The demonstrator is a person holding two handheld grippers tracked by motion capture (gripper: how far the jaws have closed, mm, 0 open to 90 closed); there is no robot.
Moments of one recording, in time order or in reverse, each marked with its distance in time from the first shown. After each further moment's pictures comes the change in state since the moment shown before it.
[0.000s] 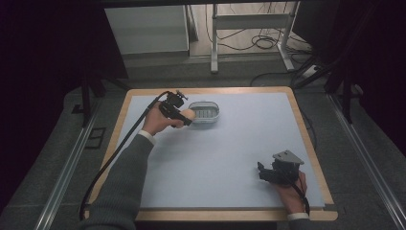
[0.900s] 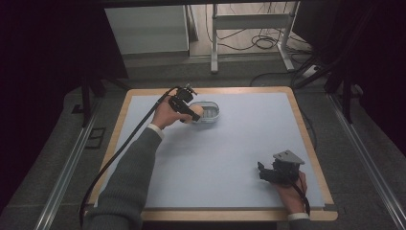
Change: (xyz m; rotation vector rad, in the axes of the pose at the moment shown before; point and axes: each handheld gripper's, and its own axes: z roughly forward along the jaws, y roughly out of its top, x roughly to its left) left arm -0.004 0.032 0.013 0.018 -0.008 0.042; right arm -0.001 0.000 0.000 -0.003 0.006 0.009
